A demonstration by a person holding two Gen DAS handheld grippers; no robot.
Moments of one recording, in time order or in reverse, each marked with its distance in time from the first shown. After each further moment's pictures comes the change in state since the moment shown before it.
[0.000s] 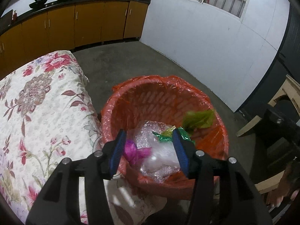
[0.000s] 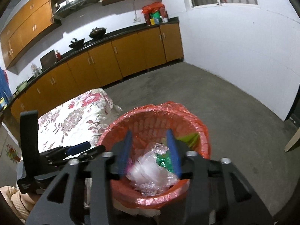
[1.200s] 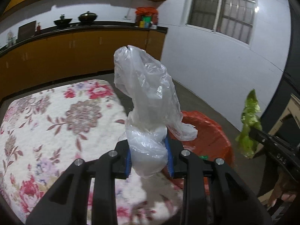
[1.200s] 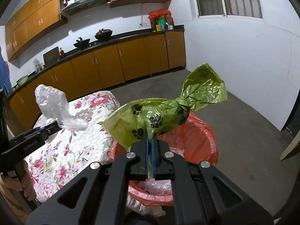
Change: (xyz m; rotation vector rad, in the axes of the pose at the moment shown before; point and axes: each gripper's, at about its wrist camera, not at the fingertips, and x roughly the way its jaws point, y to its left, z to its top) left arm -0.109 0.042 0.010 -0.029 -0.215 0.114; right arm -0.003 0.034 0.002 -0.060 -0.019 0.001
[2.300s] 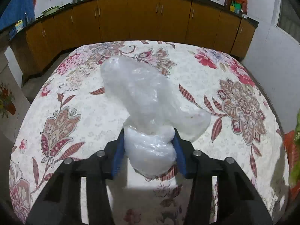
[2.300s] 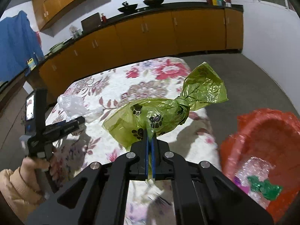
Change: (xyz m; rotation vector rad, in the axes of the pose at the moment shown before) left arm 0.074 0.295 -0.033 -0.324 0.182 0.516; right arm 0.157 0.183 -0.011 -0.151 0.212 0.304
